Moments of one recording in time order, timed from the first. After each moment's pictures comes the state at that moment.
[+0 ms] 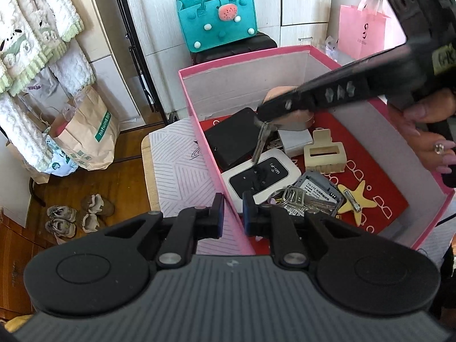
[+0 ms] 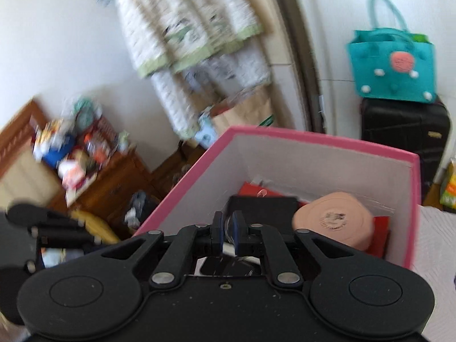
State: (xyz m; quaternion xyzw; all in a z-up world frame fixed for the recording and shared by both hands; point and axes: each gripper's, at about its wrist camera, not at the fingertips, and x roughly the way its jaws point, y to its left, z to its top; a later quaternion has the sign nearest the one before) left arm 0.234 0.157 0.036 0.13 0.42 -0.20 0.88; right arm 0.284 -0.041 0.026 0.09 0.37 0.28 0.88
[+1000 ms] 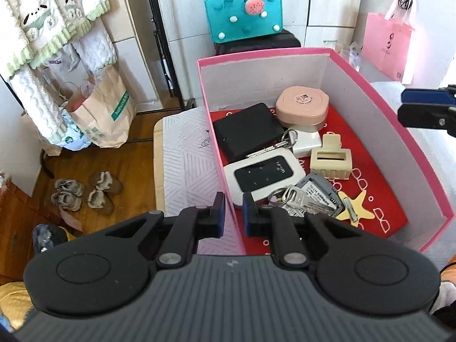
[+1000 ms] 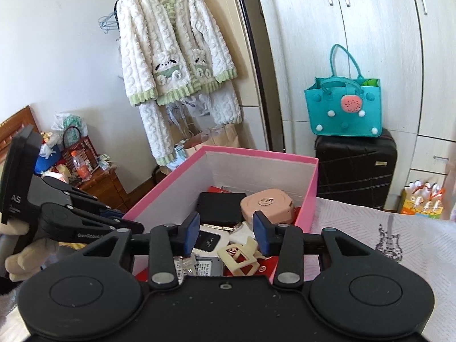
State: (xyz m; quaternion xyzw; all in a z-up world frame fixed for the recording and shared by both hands) left arm 0.227 0.151 0.040 0.10 0.44 -0.14 0.88; right arm 0.179 -0.099 0.063 0.04 0.30 0.23 0.93
